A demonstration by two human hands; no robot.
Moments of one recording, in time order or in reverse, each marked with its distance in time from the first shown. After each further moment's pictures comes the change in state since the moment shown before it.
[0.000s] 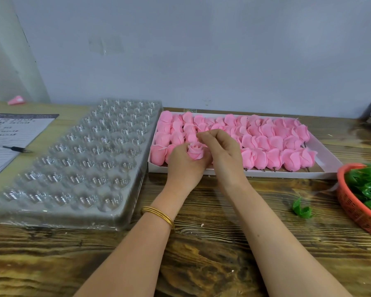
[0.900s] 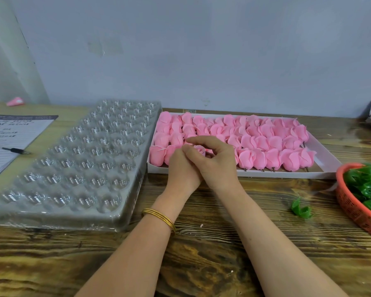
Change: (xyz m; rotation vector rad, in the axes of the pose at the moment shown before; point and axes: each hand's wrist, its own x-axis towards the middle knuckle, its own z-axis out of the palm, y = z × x) left_hand 0.000 0.002 0.001 0.176 -0.027 0.107; right_hand -0.007 0.006 0.009 -0.193 0.005 -0.098
